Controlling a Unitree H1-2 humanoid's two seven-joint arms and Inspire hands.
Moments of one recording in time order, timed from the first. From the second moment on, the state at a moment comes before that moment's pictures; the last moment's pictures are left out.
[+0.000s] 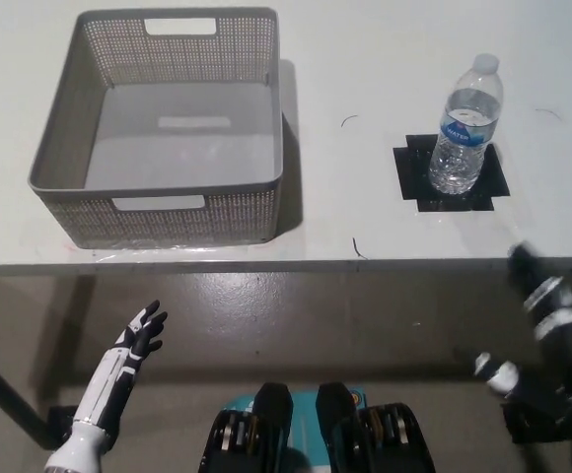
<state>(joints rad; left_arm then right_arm) -0.02 0.18 -0.02 0.09 0.03 -0.13 -0.07 0.00 -0.11 -0.05 -0.26 0.02 -0.21 0.12</state>
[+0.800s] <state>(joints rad) 0.03 0.18 -0.03 0.09 0.04 -0.14 -0.07 -0.46 -0.16 -0.17 0.13 0.10 -0.03 0.08</state>
